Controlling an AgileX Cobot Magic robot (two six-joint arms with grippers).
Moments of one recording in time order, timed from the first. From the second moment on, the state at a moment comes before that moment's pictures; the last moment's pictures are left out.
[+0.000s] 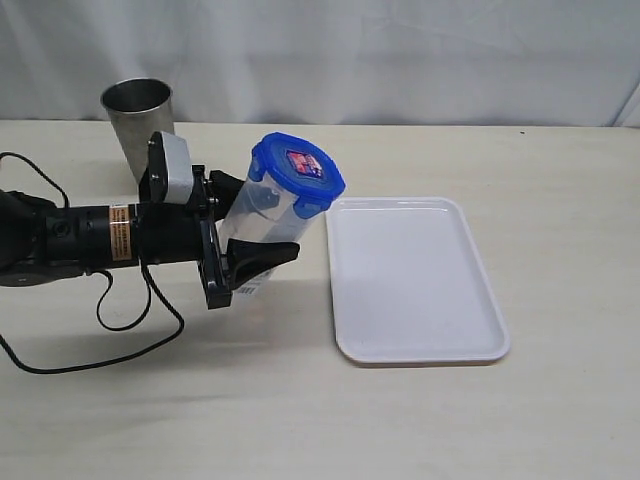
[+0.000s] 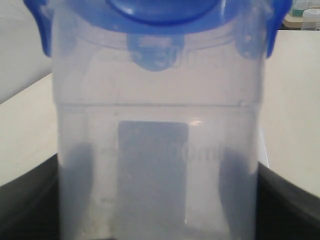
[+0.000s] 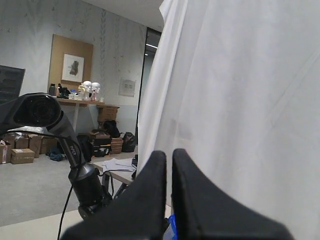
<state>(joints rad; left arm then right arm) -0.23 2.07 -0.86 1.15 -1.19 -0.34 0.91 0.00 -0.39 -0.41 0.17 0.24</state>
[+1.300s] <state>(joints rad) -0.23 2.07 -0.86 1.18 -1.19 -0.34 0.72 0.00 -0.16 -0.02 0.13 0.25</state>
